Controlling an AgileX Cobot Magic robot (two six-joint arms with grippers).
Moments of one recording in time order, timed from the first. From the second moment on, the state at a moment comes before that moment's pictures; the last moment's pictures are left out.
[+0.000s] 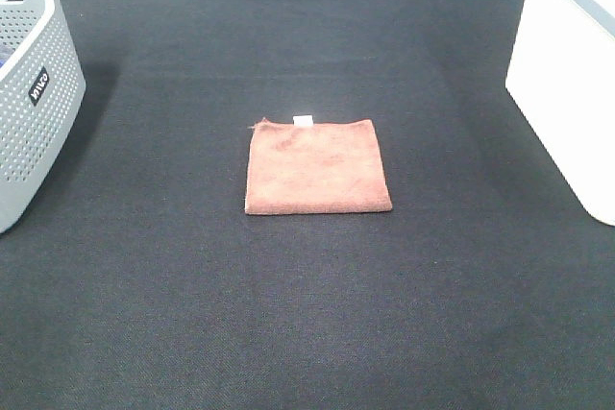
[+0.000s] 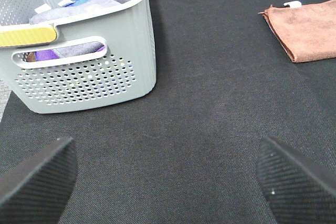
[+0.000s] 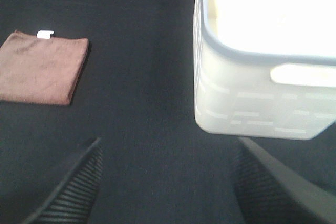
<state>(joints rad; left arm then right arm) -0.01 0.00 -0.51 -0.06 1.06 0.12 0.01 0.47 -0.71 0.06 0.83 -0.10</state>
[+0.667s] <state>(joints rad) -0.01 0.00 -0.51 -0.06 1.06 0.12 0.01 1.28 -1.38 0.21 0.89 -0.13</state>
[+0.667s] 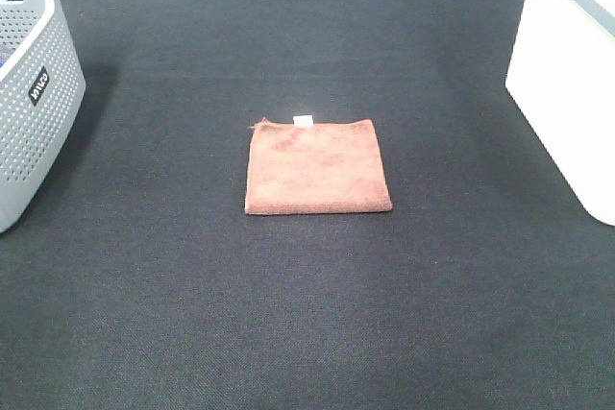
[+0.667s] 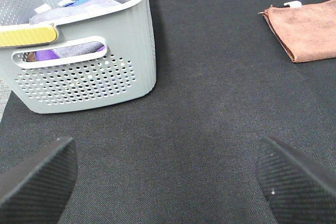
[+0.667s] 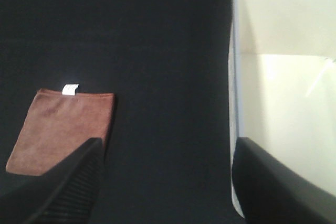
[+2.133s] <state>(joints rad) -0.01 0.00 -0.51 -0.06 1.06 0.12 0.29 1.93 -1.49 0.41 0.95 -0.12</state>
